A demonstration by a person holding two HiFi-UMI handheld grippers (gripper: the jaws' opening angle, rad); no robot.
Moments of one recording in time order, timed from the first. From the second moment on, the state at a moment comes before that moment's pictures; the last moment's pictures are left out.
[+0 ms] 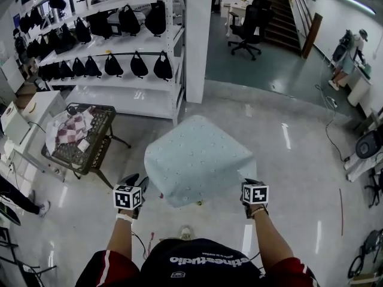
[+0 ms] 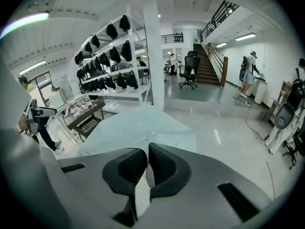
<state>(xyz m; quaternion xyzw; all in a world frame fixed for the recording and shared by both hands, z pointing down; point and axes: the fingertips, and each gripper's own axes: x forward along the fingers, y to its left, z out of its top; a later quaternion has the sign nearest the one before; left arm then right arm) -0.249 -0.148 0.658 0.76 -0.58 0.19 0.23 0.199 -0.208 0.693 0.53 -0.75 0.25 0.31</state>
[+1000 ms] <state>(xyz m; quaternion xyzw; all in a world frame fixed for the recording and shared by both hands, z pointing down) -0.187 -0.178 0.641 0.80 -0.54 0.16 0.22 0.248 -0.175 0.706 0.54 -0.72 0.27 0.34</state>
